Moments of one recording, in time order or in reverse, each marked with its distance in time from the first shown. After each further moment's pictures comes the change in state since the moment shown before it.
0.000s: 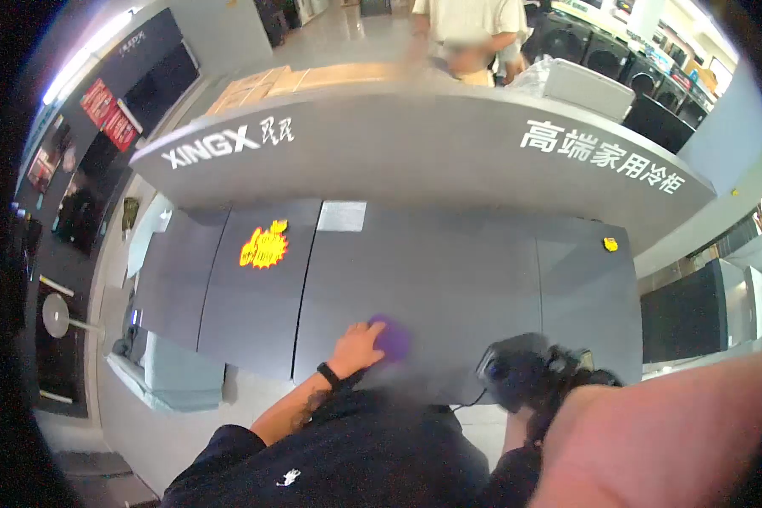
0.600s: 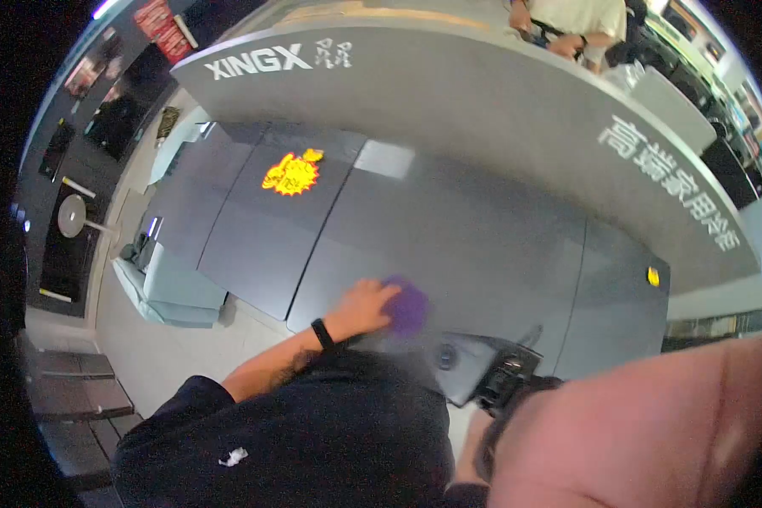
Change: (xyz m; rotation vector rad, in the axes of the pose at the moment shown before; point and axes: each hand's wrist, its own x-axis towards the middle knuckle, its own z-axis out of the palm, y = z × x) left_hand -0.002 -0.013 0.012 0.019 0.088 0.060; right_hand -0.062 0.006 0.028 0.227 0.091 -0.067
